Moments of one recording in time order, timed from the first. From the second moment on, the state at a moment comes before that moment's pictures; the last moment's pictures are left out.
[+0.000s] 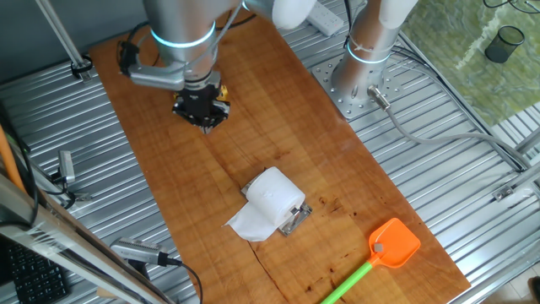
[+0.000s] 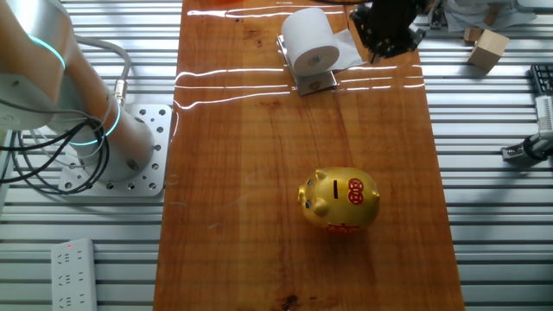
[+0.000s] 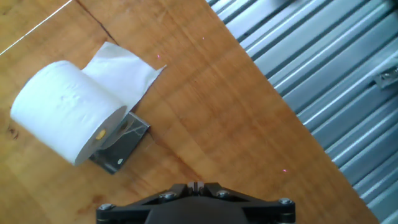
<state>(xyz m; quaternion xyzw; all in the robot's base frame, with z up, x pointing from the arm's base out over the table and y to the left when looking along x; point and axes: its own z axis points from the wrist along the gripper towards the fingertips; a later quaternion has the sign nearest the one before) 0.522 0.090 0.226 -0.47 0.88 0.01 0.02</state>
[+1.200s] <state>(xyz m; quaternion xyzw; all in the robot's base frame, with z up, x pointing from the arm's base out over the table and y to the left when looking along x) 0.448 0.283 0.206 -0.70 0.72 0.02 -0.01</state>
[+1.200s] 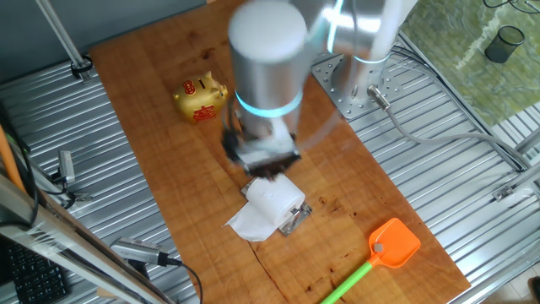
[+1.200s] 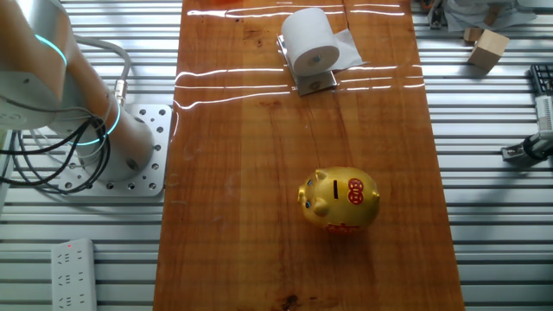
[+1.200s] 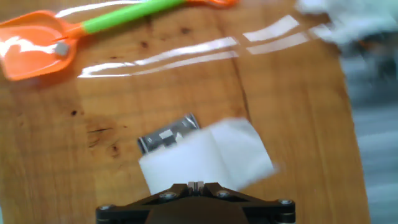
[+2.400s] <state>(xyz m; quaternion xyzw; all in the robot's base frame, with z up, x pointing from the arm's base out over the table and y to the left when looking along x) 0.404 0.302 0.194 -0.84 0.54 -0.02 -0.03</state>
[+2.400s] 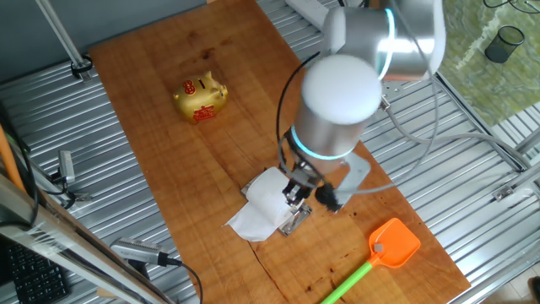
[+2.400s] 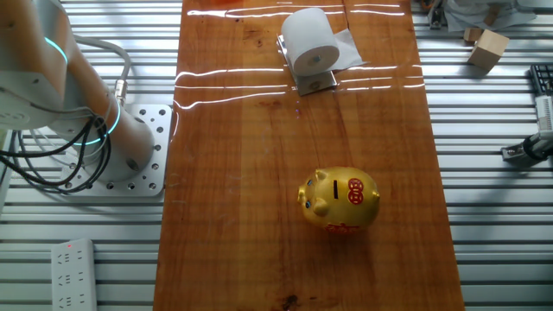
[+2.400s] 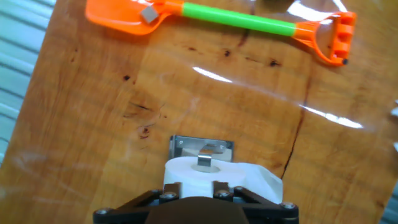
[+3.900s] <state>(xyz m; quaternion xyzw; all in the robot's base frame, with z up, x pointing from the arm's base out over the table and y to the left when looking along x) 0.428 0.281 0.147 -0.82 0.57 -0.01 0.00</state>
